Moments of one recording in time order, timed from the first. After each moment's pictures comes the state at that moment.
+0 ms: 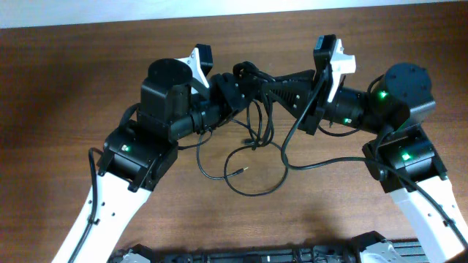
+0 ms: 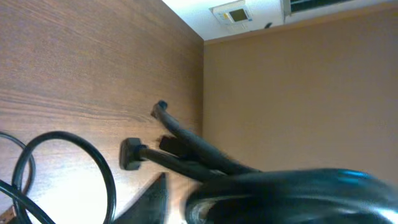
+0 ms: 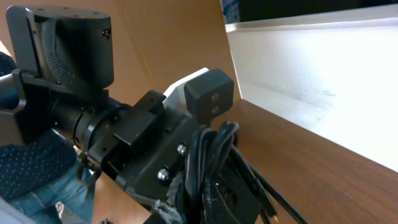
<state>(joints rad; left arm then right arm) -0.51 1.27 1.37 -0.51 0.44 -1.13 0.27 1.10 1.14 -0.05 -0.91 0.27</state>
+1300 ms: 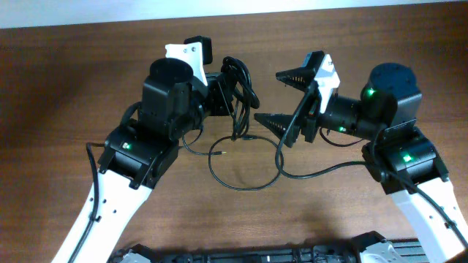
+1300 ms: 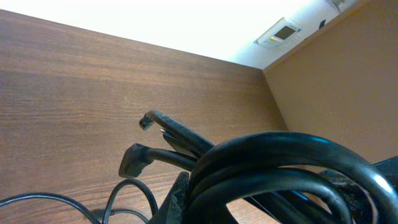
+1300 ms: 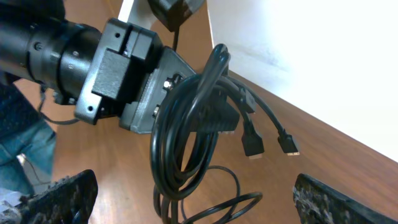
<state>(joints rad) -0.51 1.28 1.37 -0.53 0.17 -0.60 0.28 1.10 1.15 -0.33 -0.80 -0.05</state>
